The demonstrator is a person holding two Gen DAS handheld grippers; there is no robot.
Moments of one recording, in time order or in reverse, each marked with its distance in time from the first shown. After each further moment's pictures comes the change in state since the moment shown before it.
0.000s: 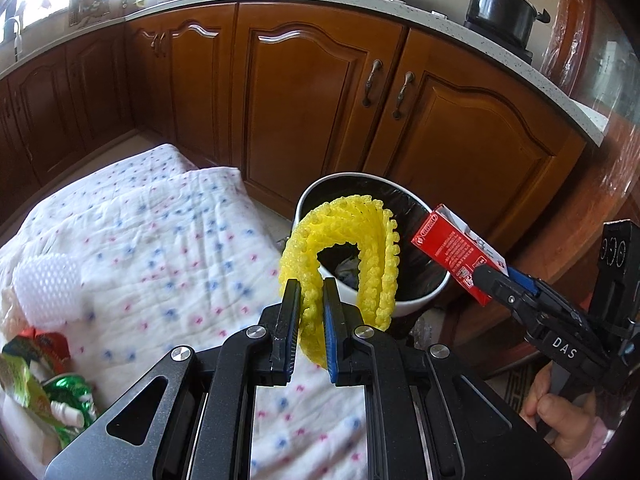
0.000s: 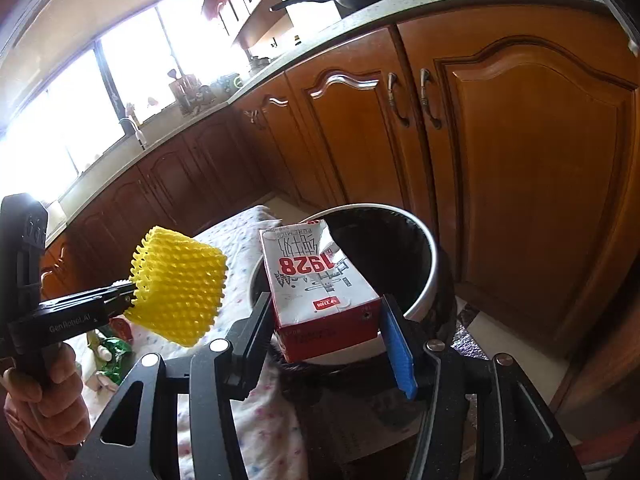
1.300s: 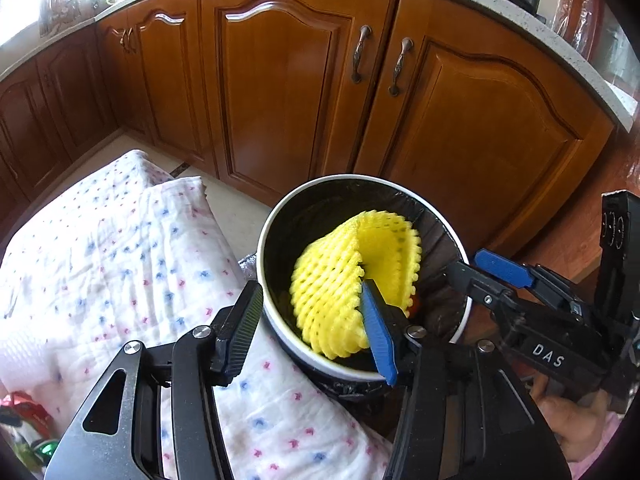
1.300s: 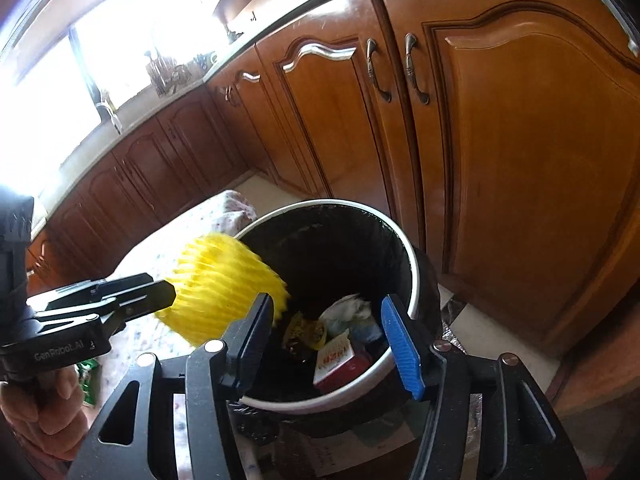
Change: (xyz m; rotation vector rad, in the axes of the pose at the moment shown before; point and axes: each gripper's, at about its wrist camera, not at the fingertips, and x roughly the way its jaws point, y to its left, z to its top) left arm 0.072 -0.036 0.043 0.062 0.081 0.017; right arm 0.039 -0.026 0.020 0.036 0.081 -0.044
